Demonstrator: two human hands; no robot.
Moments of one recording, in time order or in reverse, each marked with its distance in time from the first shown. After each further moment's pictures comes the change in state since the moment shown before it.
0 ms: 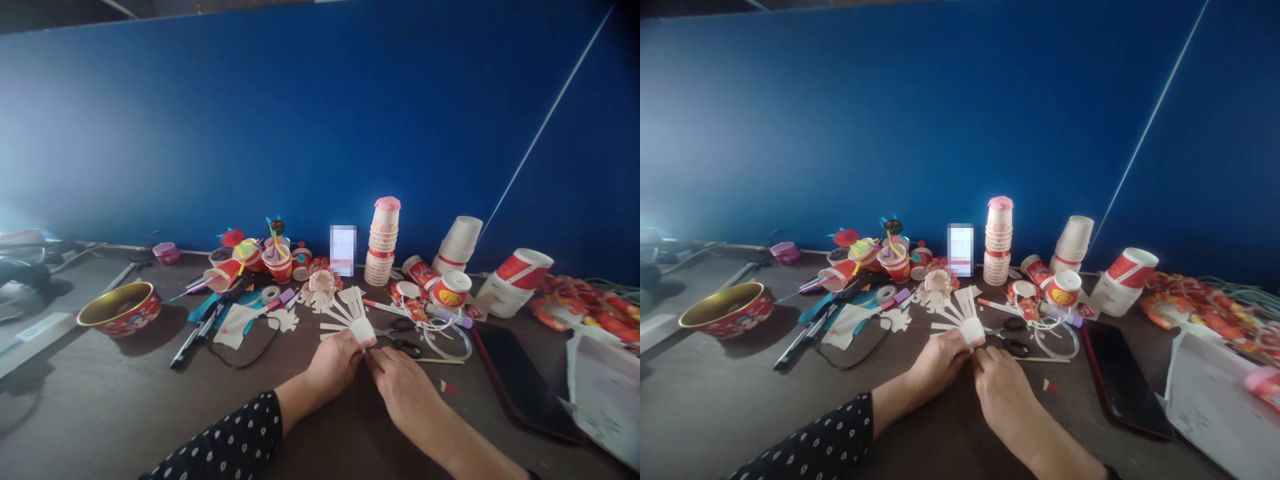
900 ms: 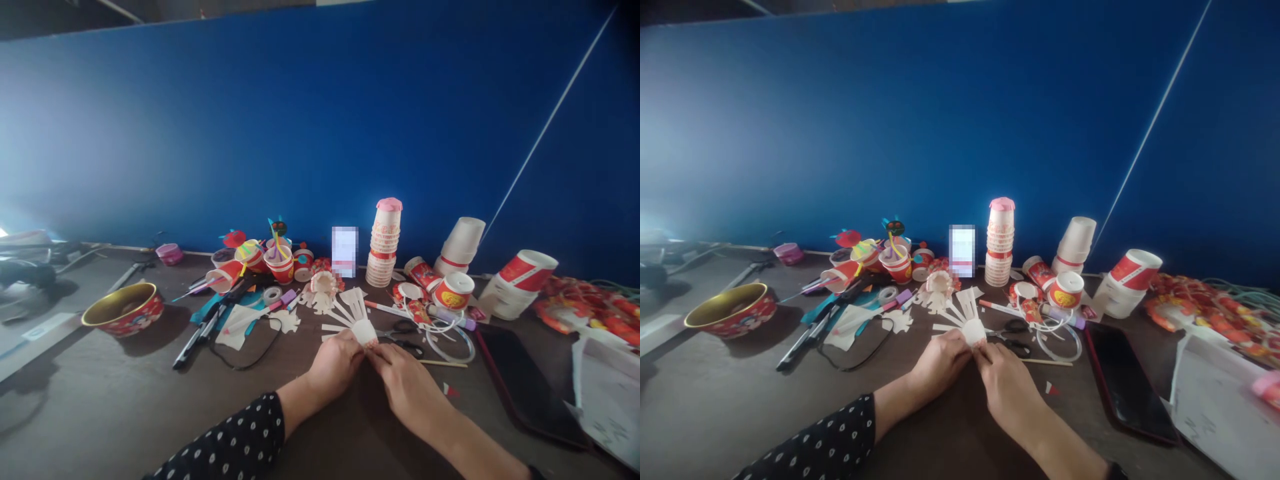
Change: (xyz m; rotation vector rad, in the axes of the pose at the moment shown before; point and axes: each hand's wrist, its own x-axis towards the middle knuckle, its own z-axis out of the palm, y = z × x) left_hand 0.001 -0.003 0.002 0.015 0.034 0.022; right_hand 0.003 0.008 -0.003 0.134 0.057 0.024
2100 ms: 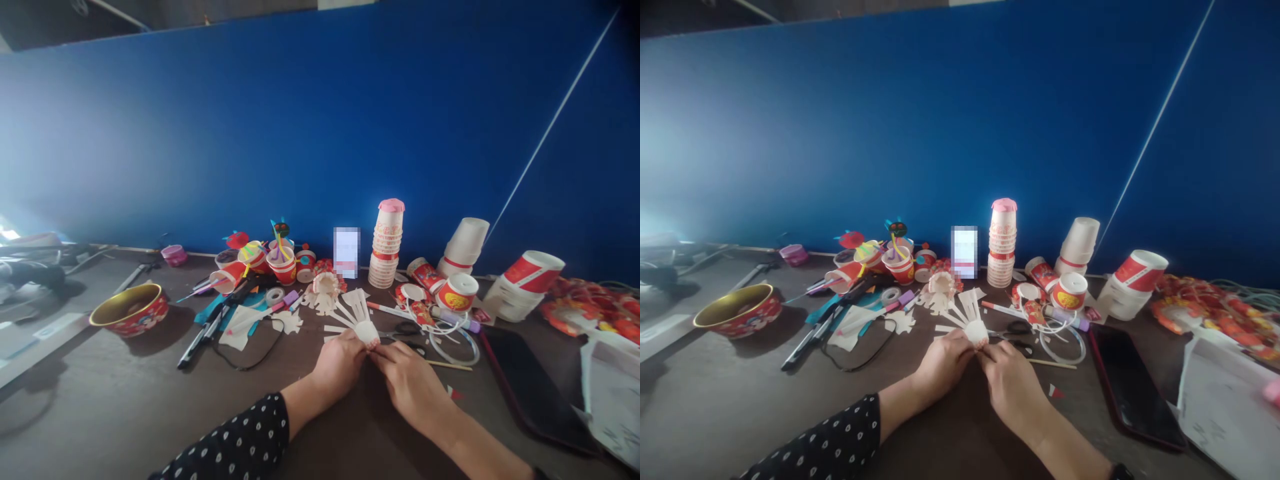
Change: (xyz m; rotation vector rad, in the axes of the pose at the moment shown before) left_hand 0.002 0.005 -0.002 0.060 -0.013 -0.056; right_hand 0.003 0.007 0.002 0.123 0.027 0.001
